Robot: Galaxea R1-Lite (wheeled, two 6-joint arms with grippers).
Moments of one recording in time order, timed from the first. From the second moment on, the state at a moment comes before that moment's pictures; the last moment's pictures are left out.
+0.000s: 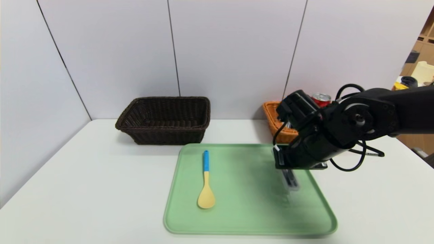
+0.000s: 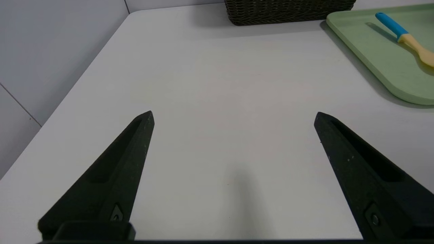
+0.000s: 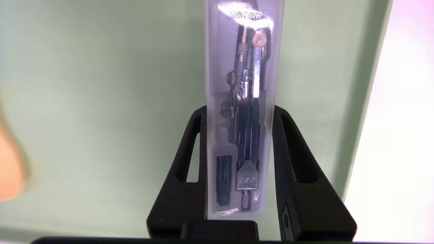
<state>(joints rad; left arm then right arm) 0.00 0.00 0.00 0.00 -0.02 0.06 0.54 1.88 -1.39 0.55 -0.16 0.44</state>
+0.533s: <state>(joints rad) 0.00 0.00 0.00 0.00 -0.02 0.06 0.63 1.89 -1.61 0.29 -0.17 0.29</state>
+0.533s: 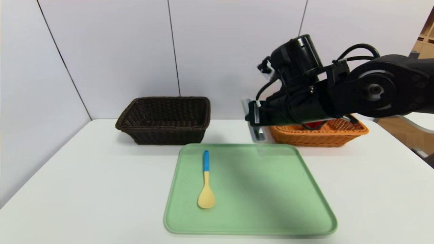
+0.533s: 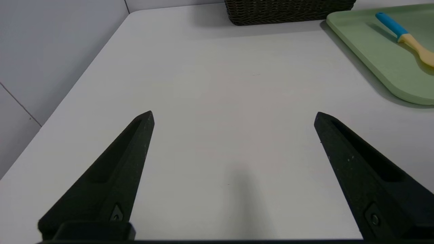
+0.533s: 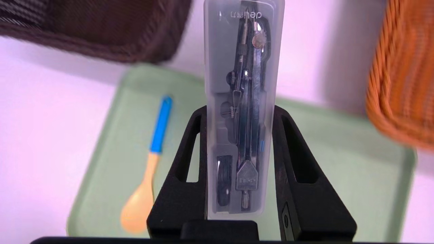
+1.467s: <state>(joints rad) 0.00 0.00 0.00 0.00 -0.02 0.06 0.75 2.22 -1.90 -0.29 -0.17 0.14</state>
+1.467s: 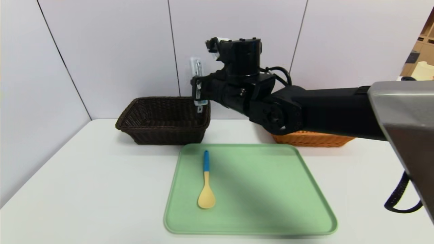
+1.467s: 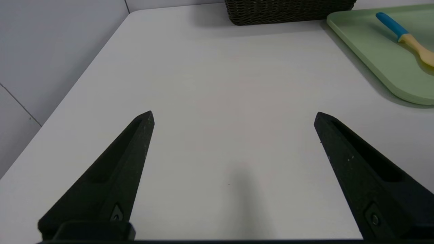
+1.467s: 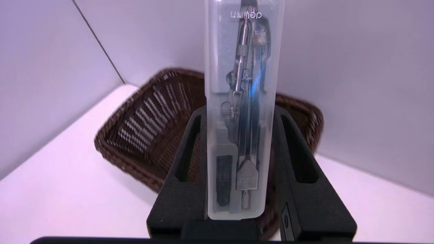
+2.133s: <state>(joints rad) 0.00 0.00 0.00 0.00 -0.02 0.06 0.75 2.44 -1.95 -0.52 -0.17 0.03</state>
